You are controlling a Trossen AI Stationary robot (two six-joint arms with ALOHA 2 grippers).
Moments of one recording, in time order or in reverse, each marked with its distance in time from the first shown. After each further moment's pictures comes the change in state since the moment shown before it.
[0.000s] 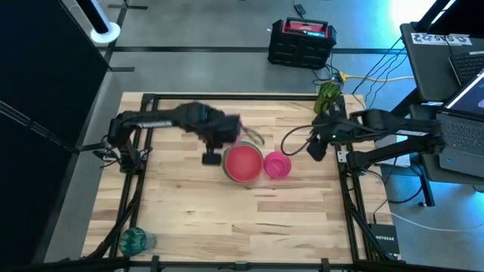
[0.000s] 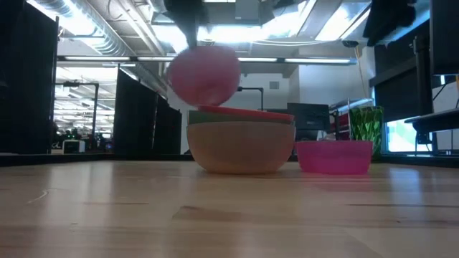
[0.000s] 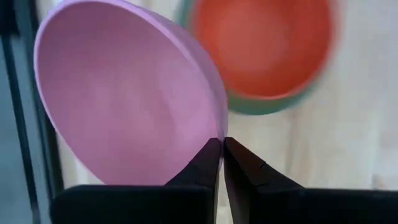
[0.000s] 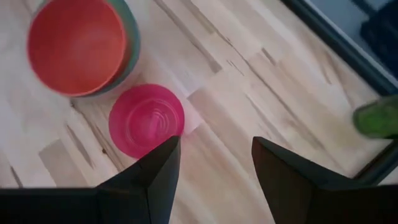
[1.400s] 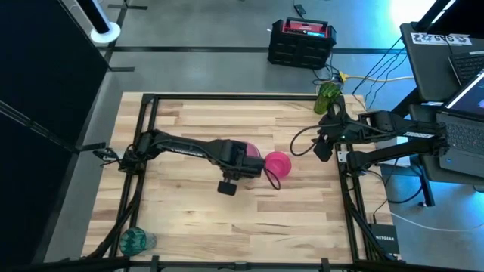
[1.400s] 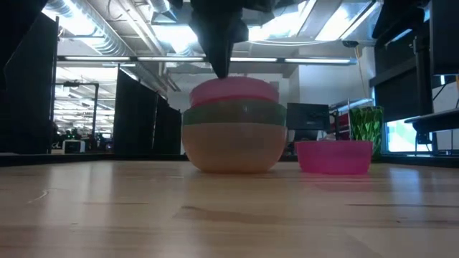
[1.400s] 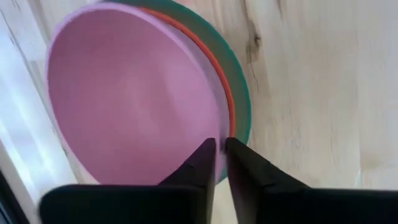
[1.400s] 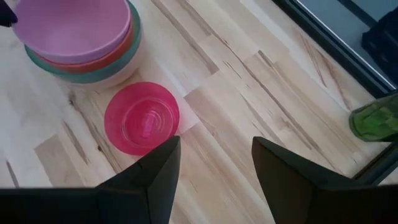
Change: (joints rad) left arm -0.210 0.320 0.184 0.010 -0.004 0.012; right arm 0.000 -0.093 -0.064 0.013 -0.001 -0.035
